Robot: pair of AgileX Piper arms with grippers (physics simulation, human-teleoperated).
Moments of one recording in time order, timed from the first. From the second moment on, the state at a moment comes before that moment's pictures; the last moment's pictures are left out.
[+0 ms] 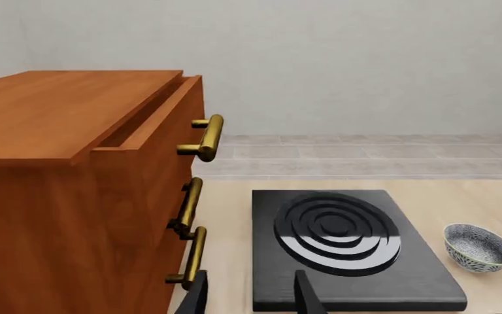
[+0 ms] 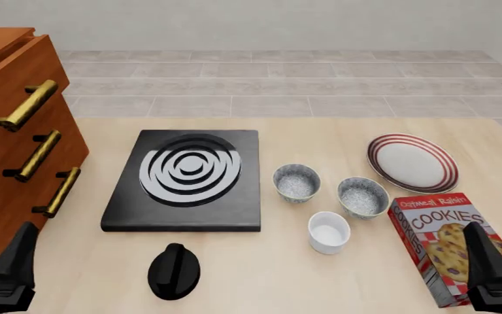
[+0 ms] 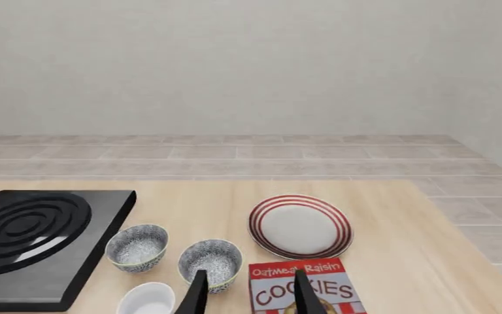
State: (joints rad) left arm 0.00 0.00 0.00 0.00 0.00; right arm 0.00 0.00 0.00 0.00 0.00
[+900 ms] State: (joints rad) left arm -0.04 0.00 0.00 0.01 0.04; right arm 0.14 0.25 -0.31 0.09 -0.04
